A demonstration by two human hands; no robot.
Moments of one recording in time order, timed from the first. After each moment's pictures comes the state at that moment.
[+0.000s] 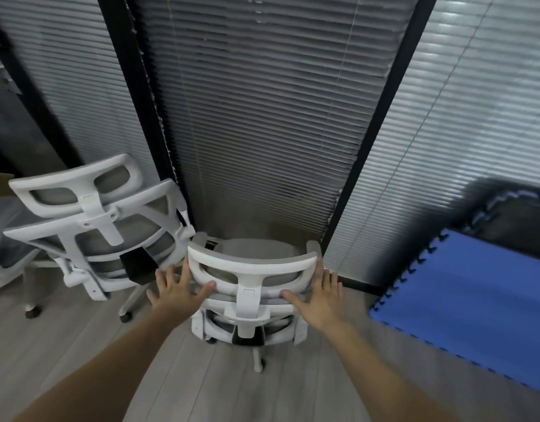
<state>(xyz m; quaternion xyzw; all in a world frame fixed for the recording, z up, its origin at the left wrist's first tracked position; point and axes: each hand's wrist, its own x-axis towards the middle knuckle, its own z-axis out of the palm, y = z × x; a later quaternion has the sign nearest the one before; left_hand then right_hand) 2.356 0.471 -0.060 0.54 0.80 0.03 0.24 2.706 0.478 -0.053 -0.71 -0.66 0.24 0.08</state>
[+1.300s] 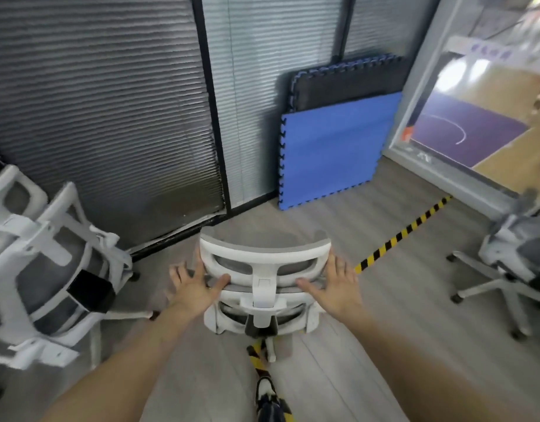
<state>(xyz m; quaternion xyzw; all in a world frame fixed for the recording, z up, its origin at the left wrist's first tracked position) 2.208 0.258 -0.053 0.82 0.51 -0.05 0.26 2.451 0.014 -0.055 -0.92 -0.32 0.18 0.17</state>
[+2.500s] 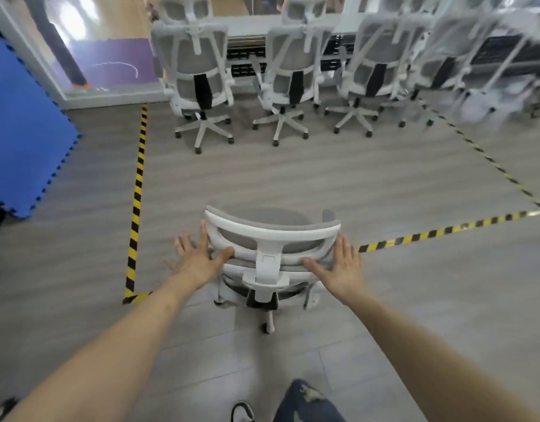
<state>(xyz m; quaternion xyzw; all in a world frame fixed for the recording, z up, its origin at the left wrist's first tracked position) 1.882 -0.222 -0.042 0.96 -0.06 -0.23 0.15 1.715 -0.526 -0.067 -0.92 0.28 0.01 0.26</state>
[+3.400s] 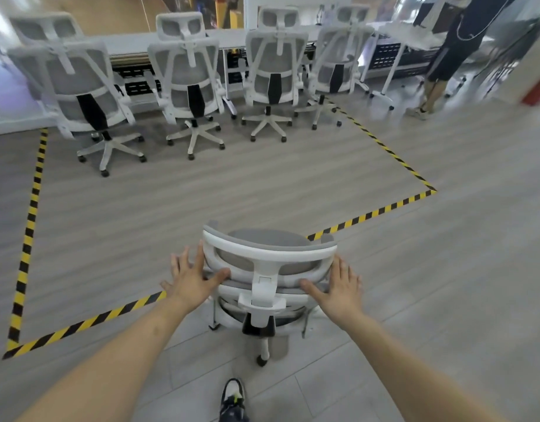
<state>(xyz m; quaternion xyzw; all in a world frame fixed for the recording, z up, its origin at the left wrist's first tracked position) 1.671 -0.613 -0.039 0.93 -0.17 -0.26 0.19 1.445 -0.890 -0.062 -0.90 0.38 -0.01 0.23</state>
